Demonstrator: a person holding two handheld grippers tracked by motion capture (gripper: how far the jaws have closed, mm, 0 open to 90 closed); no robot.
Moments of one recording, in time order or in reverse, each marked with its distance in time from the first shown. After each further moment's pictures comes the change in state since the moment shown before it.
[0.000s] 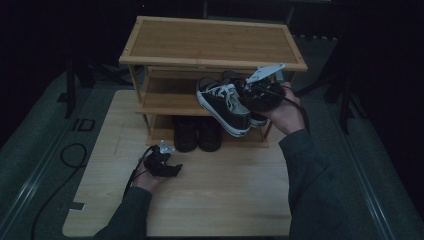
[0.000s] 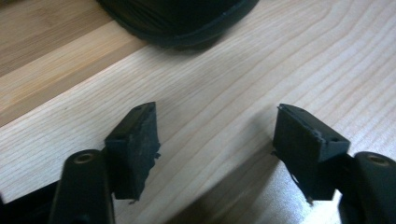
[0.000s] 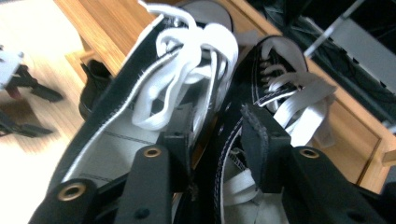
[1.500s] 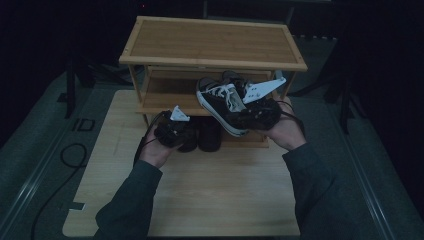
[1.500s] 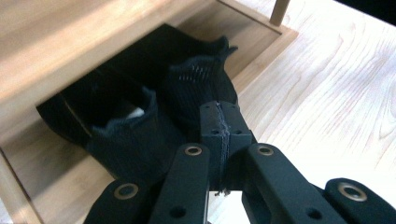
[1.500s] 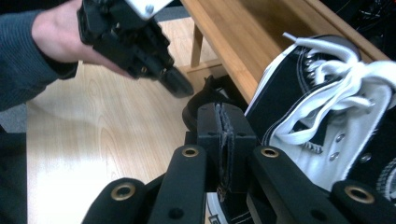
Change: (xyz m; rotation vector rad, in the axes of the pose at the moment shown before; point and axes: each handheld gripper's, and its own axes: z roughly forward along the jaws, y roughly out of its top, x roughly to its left) left arm -0.024 0.120 -0.081 -0.143 -0.098 0.140; right arm 0.045 -0.008 -0.023 -0.099 0.320 -0.099
